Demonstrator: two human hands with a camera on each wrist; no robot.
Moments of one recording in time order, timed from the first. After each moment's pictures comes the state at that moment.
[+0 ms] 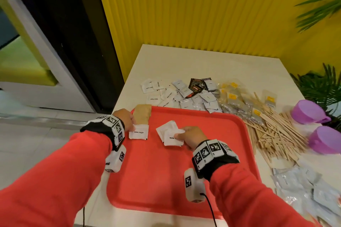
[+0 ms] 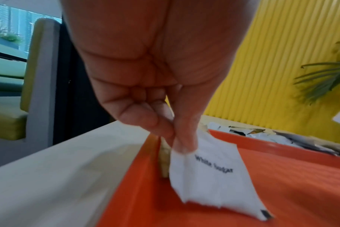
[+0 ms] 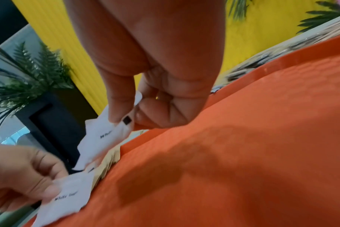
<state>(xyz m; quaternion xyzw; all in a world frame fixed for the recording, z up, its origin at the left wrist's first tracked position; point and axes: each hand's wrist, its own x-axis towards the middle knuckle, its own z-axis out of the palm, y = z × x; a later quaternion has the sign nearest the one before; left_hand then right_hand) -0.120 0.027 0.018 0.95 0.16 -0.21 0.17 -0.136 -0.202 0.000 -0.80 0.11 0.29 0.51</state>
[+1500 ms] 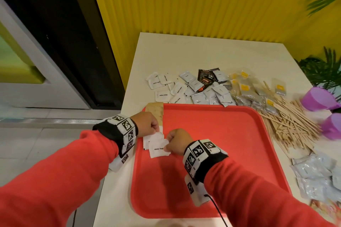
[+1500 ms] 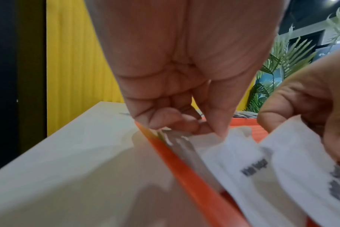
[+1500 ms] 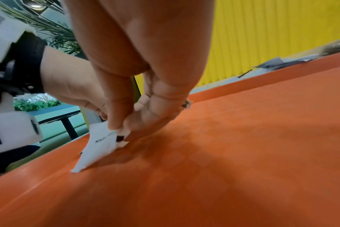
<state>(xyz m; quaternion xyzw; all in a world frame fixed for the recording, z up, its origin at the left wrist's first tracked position) -0.103 0.044 0.004 0.92 -0.14 -0.29 0.22 -0.146 -0.108 -0.010 -0.87 0.06 0.34 0.35</state>
